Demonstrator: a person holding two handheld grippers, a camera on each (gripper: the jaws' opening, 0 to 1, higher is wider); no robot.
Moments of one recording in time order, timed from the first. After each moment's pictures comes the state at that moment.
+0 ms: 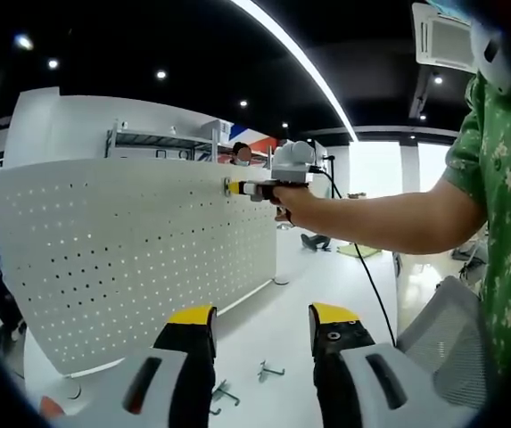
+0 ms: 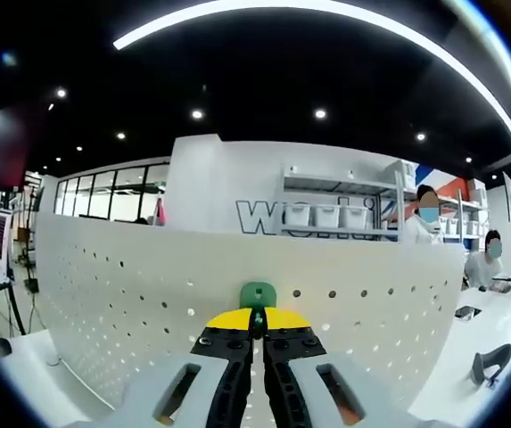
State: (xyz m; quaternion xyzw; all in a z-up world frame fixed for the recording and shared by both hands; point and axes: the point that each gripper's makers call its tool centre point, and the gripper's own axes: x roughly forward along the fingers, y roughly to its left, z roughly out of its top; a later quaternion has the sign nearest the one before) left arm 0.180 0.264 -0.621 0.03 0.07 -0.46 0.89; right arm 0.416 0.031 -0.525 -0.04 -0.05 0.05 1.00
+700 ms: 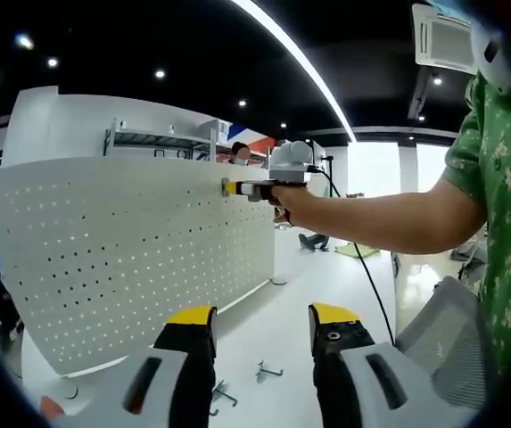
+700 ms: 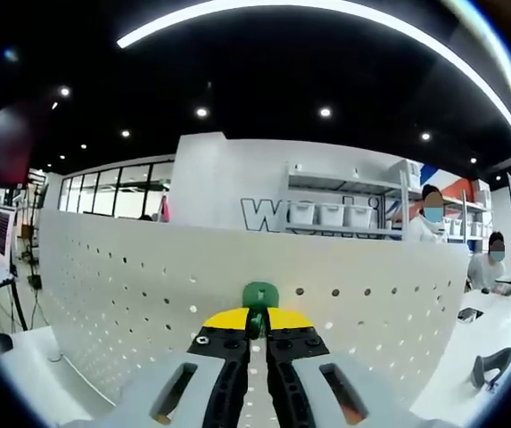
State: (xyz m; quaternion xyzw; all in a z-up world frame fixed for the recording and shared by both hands) left arm 0.179 0.260 -0.622 0.02 0.07 -0.46 0.88; right arm 0.415 0.031 -0.528 -0.05 -0.05 0.06 1.00
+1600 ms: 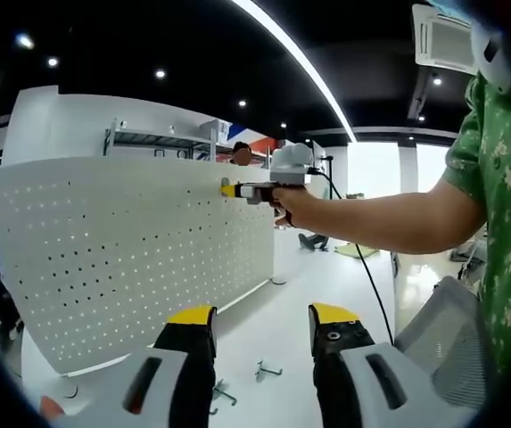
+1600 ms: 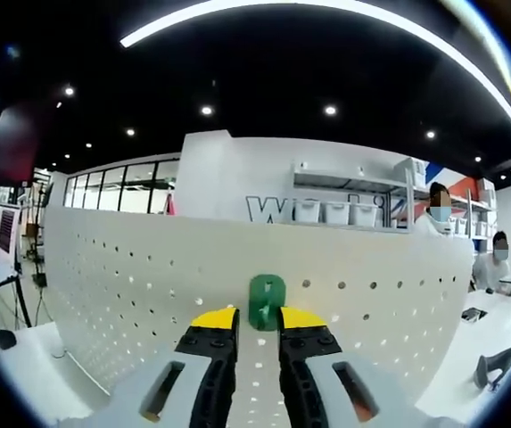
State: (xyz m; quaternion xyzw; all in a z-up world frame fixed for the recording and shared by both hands) left arm 0.177 0.262 -0.622 0.02 0.07 -0.46 0.88; right arm 0.413 0.037 -0.534 -0.05 -0.04 0.07 1.00
